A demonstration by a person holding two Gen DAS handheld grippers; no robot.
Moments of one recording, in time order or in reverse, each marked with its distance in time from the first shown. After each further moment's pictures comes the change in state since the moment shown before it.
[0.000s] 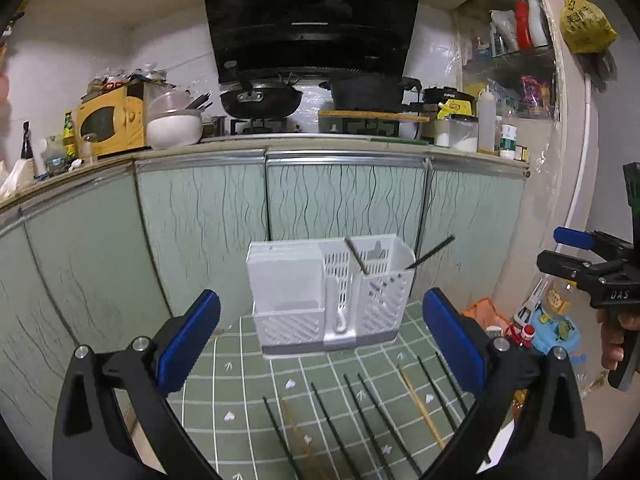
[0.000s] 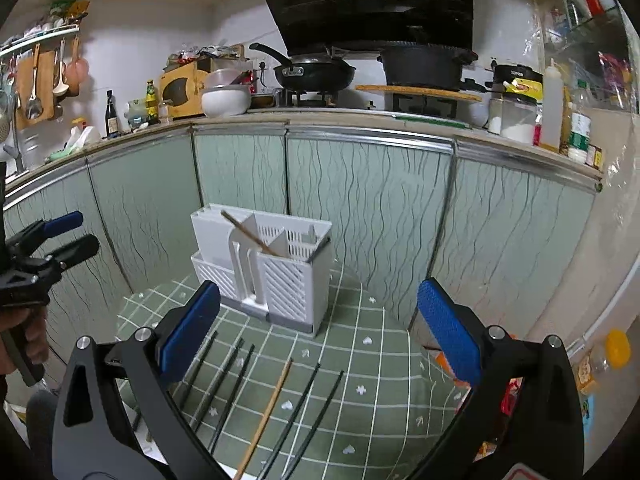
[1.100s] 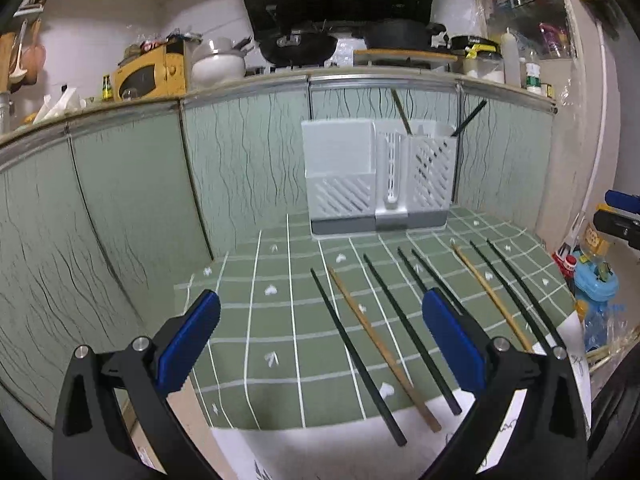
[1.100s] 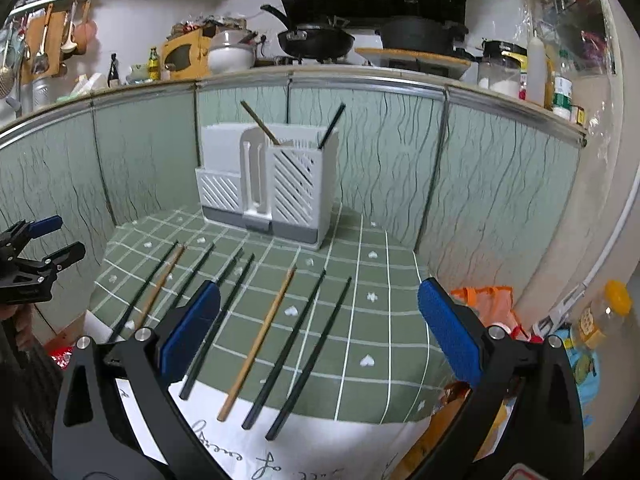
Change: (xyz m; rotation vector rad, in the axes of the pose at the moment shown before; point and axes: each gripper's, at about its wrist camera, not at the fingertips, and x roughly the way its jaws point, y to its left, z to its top) left arm -0.018 0.019 -0.159 0.015 0.114 0.157; right arm -0.010 0.029 -0.140 -0.046 0.052 -0.063
